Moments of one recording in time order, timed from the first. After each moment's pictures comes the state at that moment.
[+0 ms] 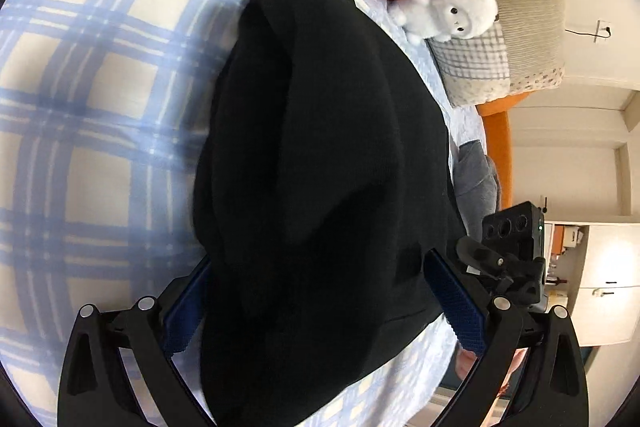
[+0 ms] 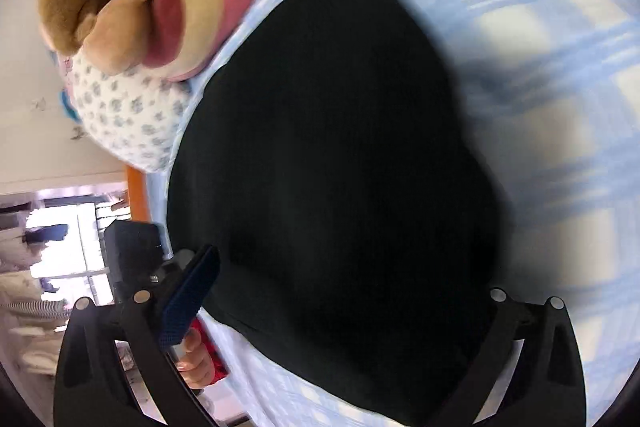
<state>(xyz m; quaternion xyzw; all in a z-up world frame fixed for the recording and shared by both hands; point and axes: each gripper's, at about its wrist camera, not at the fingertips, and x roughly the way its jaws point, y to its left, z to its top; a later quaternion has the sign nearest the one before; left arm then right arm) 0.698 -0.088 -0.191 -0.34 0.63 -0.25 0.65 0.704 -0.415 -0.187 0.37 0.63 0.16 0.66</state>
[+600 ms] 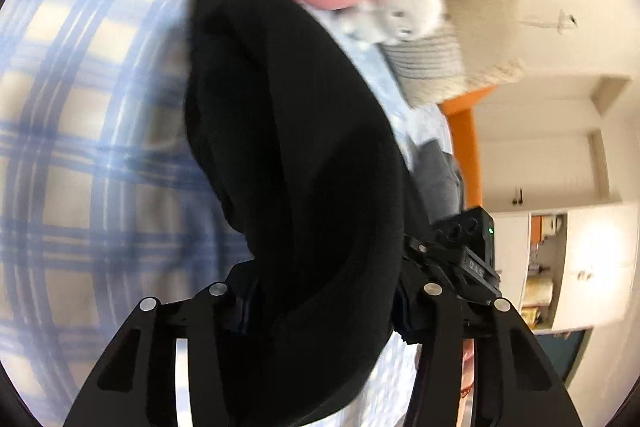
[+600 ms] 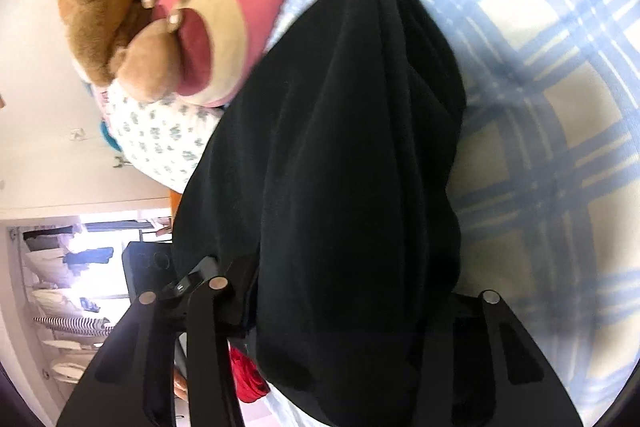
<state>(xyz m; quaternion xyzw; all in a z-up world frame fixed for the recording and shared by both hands) 0.693 -0.102 -0.141 -0.33 0.59 -0.29 0.68 0.687 -0.426 -0.189 0.46 0.56 0.19 0.66</state>
